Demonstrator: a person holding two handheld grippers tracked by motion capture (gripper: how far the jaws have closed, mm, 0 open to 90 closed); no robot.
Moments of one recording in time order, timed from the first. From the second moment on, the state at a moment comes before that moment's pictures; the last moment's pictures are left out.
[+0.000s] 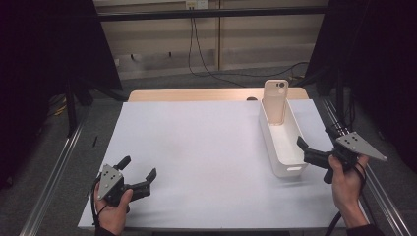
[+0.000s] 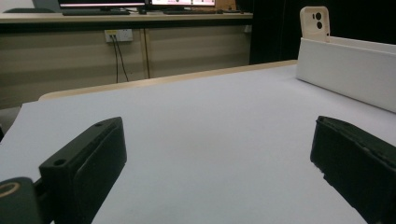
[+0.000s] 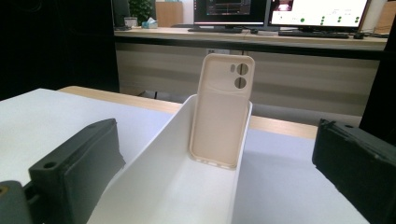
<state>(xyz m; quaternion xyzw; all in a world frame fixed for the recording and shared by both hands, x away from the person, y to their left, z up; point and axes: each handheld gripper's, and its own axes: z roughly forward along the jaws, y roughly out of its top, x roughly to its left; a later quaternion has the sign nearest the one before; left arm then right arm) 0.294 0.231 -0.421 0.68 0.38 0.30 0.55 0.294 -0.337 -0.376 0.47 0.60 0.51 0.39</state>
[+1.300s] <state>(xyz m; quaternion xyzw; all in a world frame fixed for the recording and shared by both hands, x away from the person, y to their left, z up) 0.285 0.240 -0.424 0.67 0.40 0.30 0.55 0.198 -0.332 -0.419 0.50 0.57 0.52 0.40</state>
